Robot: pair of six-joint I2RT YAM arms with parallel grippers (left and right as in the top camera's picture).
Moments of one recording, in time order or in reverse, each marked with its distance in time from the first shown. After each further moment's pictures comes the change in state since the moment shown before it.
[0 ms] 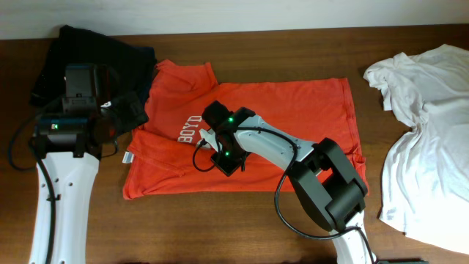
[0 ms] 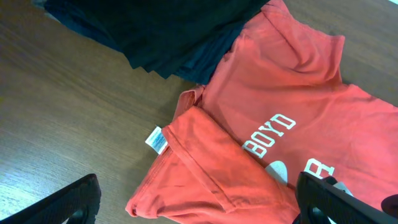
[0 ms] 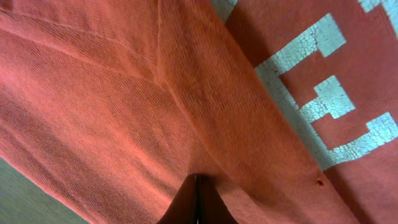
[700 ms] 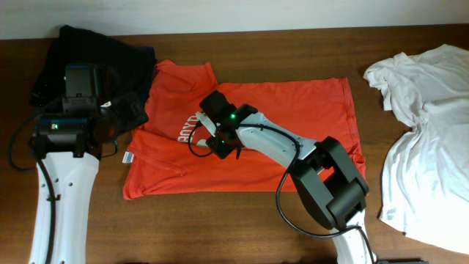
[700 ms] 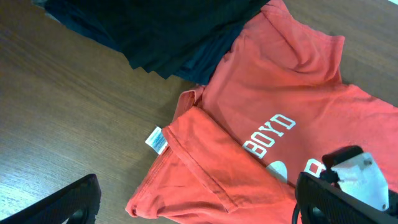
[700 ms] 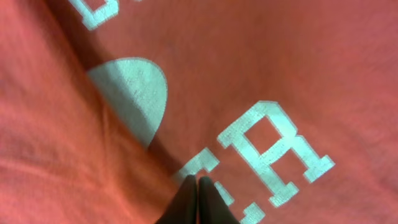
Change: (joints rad) left arm 0.000 0.000 0.000 0.000 0.000 0.000; right arm -0.023 0.000 0.019 0.228 0.134 0.000
